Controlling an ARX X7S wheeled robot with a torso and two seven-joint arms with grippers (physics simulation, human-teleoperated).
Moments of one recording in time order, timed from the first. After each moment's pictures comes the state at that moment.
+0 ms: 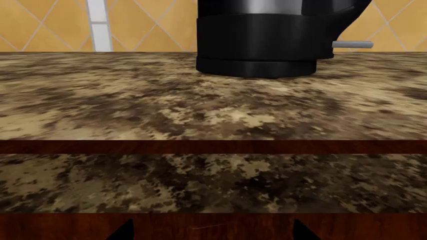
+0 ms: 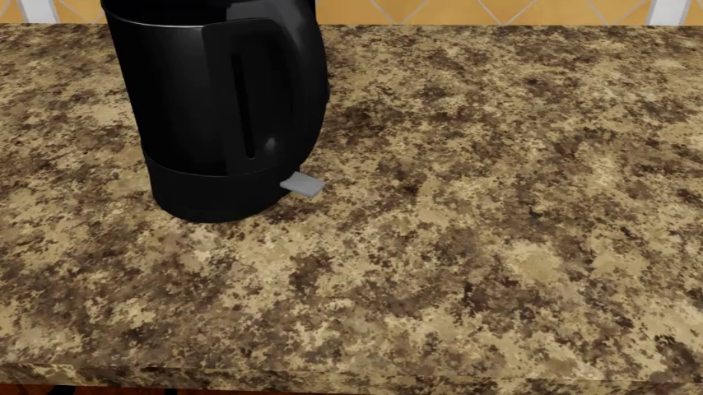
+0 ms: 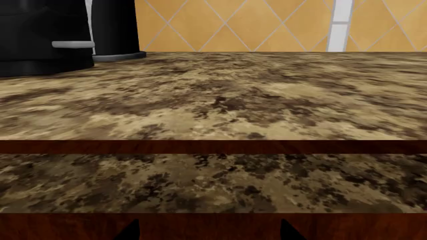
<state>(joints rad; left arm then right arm) 0.00 0.00 0.00 0.00 0.00 0.00 0.00 0.00 0.00 0.00 0.00 0.00 0.00 0.00</state>
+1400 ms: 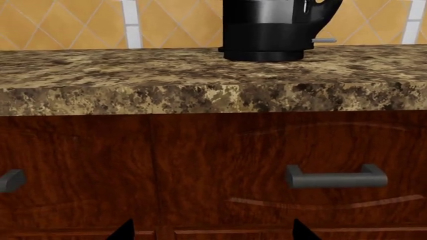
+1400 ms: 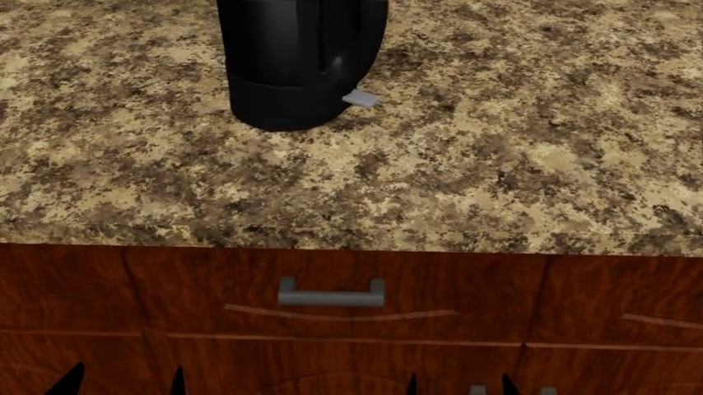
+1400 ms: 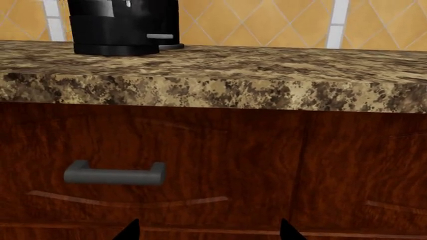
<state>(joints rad) -0.02 -0.10 0.14 0.06 -0.09 -0.08 -0.14 0.04 0.11 -0.12 0.03 0.09 0.02 0.10</state>
